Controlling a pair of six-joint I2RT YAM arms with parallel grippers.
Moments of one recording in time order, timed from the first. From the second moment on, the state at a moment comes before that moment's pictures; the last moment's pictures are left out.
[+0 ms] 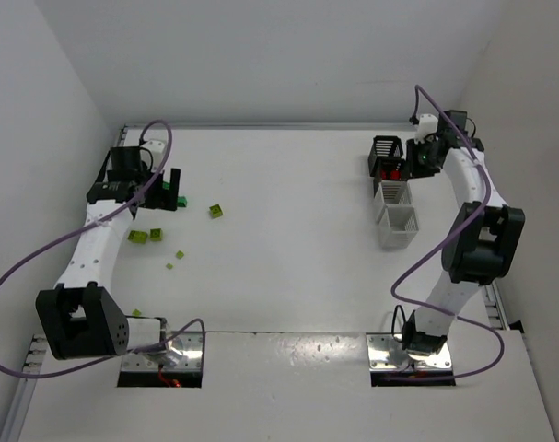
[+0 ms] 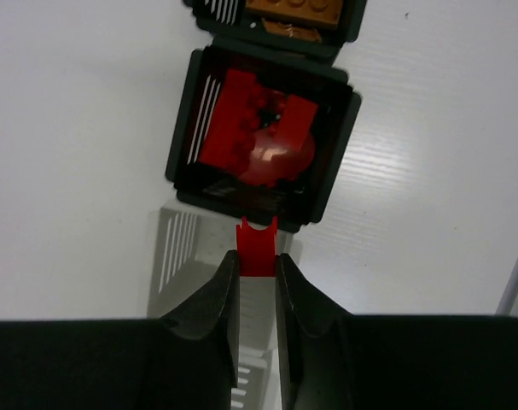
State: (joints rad) left arm 0.09 1.29 1.13 -0.61 0.03 0.19; right arm -0.19 1.81 1.50 -0.66 -0.29 -0.26
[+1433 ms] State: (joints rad) left arm 0.55 1.47 1.07 -0.93 -0.02 0.34; right arm -0.11 1.98 1.64 -0.59 -0.25 -0.19
